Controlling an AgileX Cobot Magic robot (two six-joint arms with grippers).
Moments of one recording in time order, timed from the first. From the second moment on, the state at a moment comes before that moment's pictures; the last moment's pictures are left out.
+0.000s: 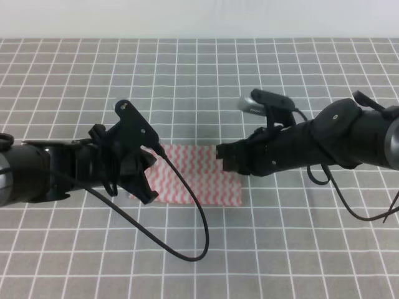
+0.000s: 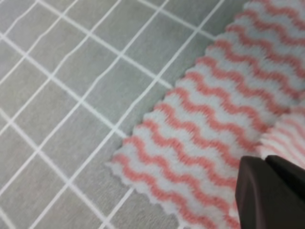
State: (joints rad) left arm -0.40 1.72 -0.90 -1.77 0.16 2.28; right arm 0.49 1.88 -1.20 0.99 0.39 -0.51
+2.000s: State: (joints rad) left arm -0.40 1.72 -0.90 -1.77 0.20 2.27; right arm 0.48 1.94 -1.26 0.80 0.47 -0.40
